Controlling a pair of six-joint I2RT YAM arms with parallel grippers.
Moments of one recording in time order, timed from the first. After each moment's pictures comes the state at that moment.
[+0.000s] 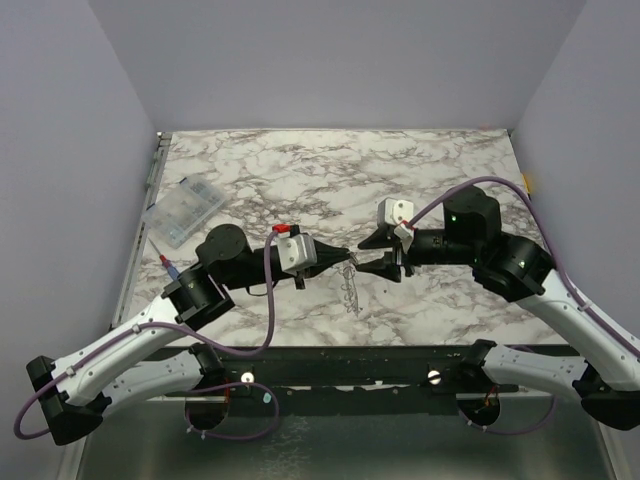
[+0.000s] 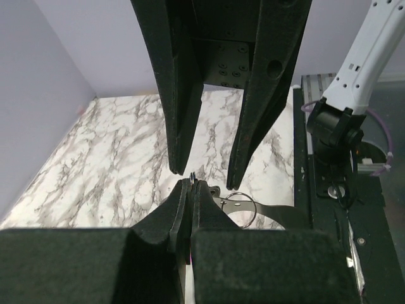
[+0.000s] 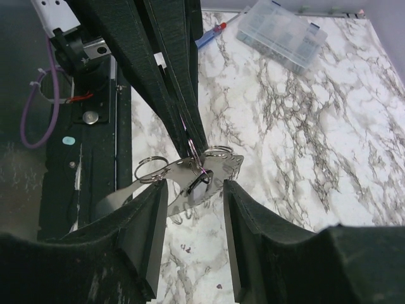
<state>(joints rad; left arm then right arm) -0.93 0.87 0.91 -0.01 0.45 0.21 0.84 1.00 1.24 -0.59 -0.53 -0.38</state>
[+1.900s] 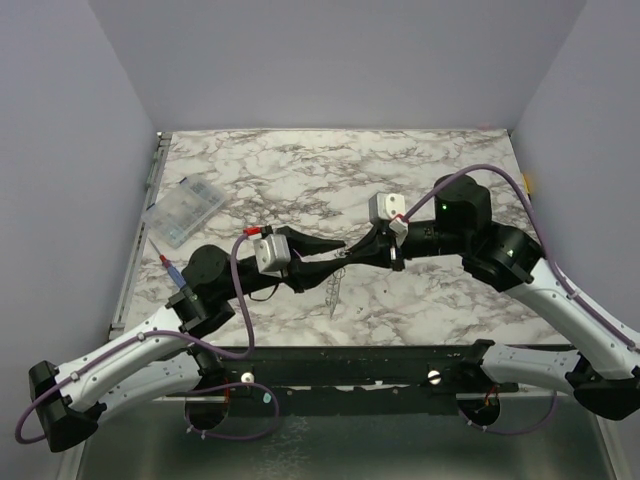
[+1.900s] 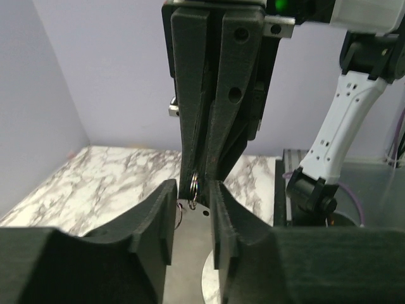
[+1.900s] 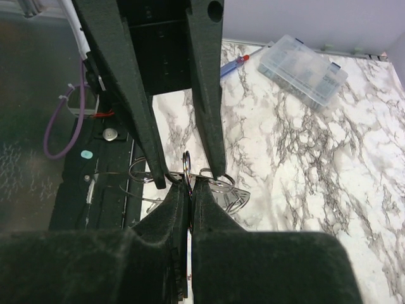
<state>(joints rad) -0.93 0.78 0.69 0.44 0.41 -0.04 0.84 1.07 1.30 -0.53 -0.67 -0.38</state>
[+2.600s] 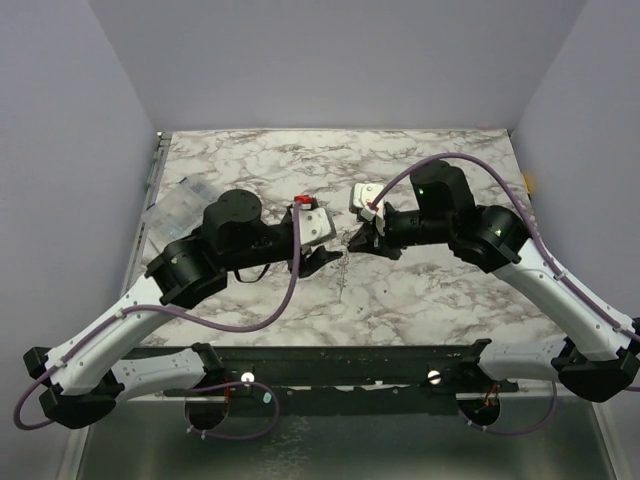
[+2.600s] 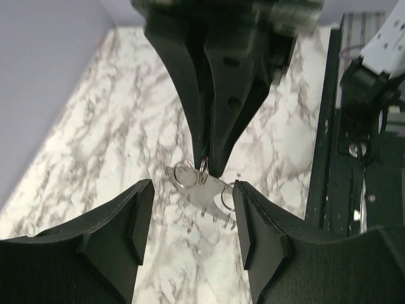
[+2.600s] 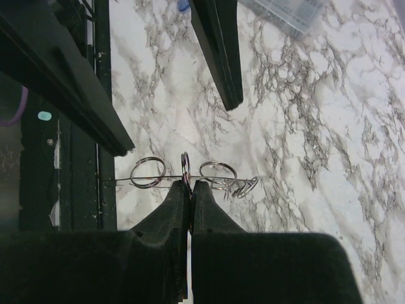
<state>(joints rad) -0.93 0.97 1.30 -0.50 0.30 0.30 0.84 1.21 1.47 -0.78 -0.47 -0.47</state>
